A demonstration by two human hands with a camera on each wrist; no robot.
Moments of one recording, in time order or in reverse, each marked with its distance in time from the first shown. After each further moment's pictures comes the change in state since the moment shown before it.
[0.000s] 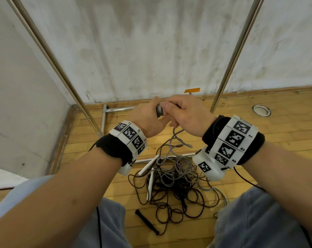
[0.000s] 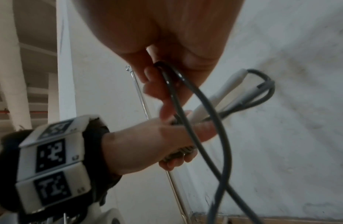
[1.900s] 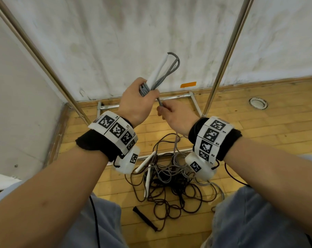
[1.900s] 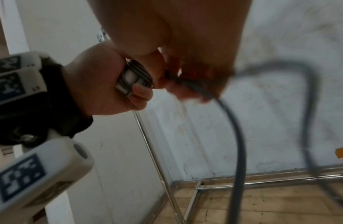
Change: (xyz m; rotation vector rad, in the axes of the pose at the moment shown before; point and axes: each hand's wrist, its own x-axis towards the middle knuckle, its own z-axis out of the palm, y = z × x) left_hand 0.005 0.021 -0.023 -0.544 0.247 -0.161; right_hand 0.011 0.036 0.024 -0.069 -0.055 0.234
